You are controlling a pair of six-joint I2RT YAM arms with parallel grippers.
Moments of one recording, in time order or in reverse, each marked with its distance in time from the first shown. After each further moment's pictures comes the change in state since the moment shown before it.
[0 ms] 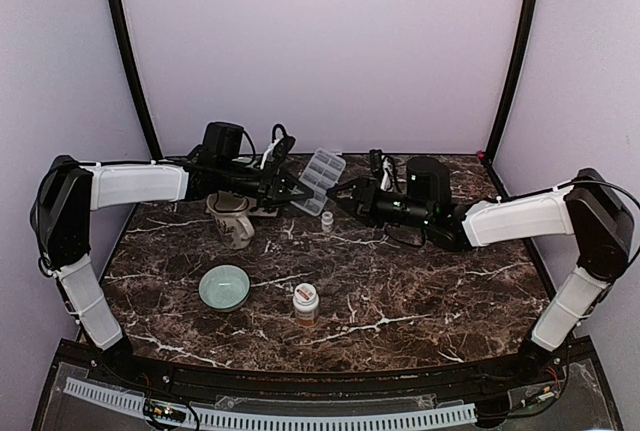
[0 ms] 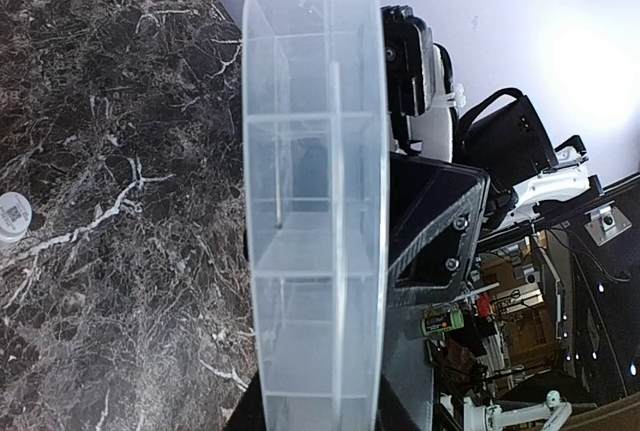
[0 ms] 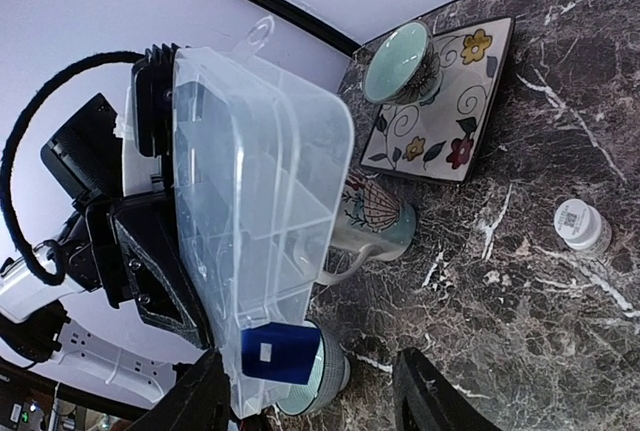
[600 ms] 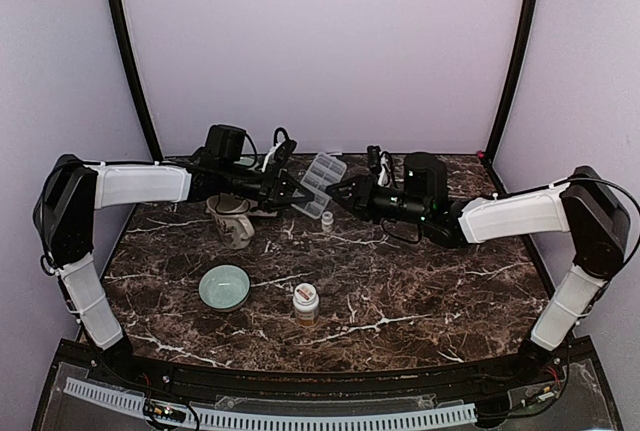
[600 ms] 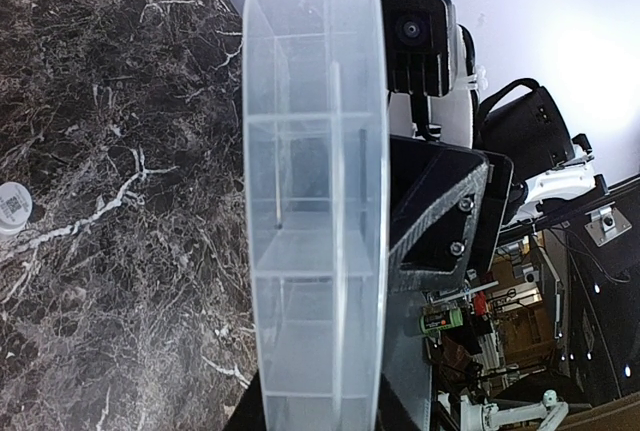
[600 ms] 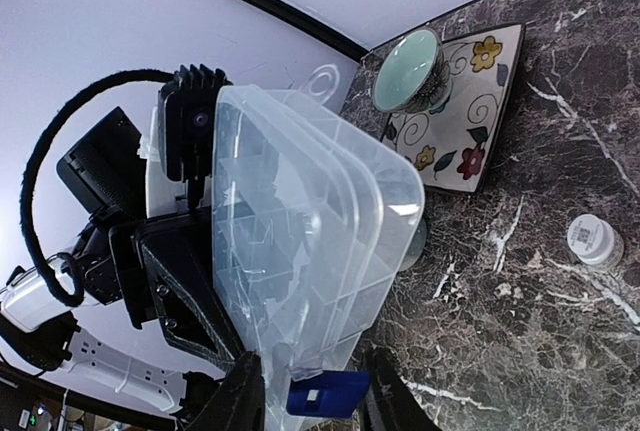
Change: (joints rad) left arm 0.000 0.021 0.000 -0.001 0.010 -0.001; right arm 0.000 0.026 0.039 0.014 -0.010 0.023
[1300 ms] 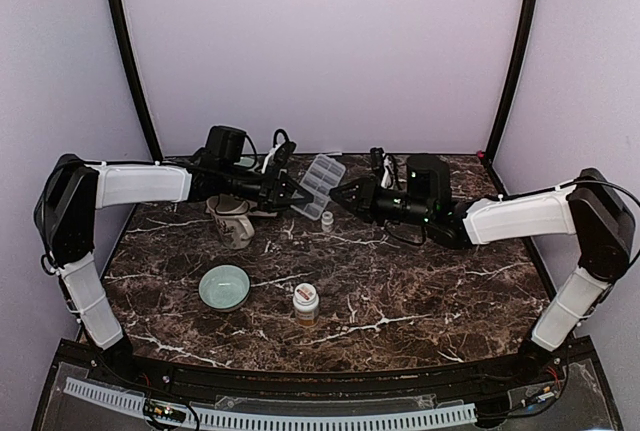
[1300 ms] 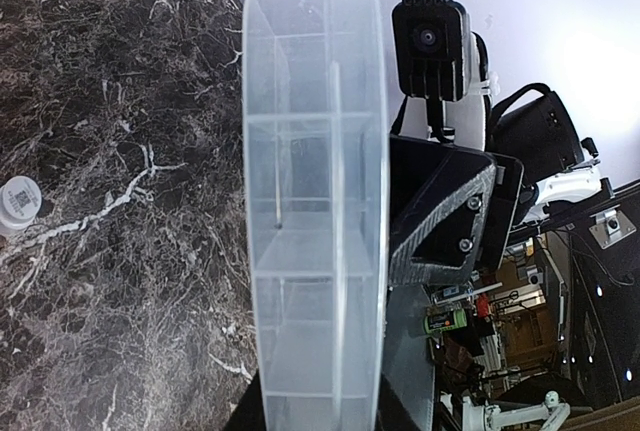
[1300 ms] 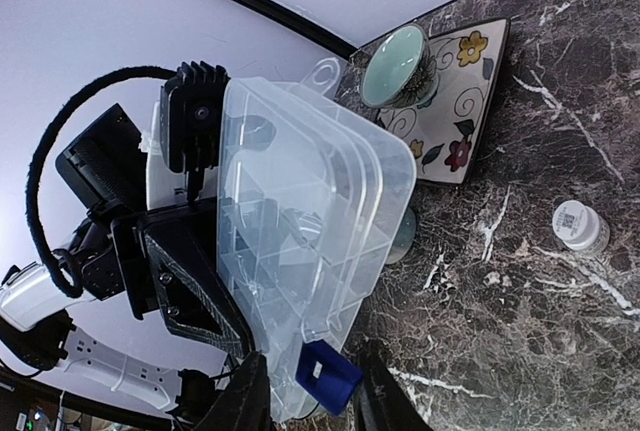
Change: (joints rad) left arm 0.000 0.005 0.000 -0.014 -0.008 0.012; right arm 0.000 -0.033 -0.022 -0.040 0.018 -0.005
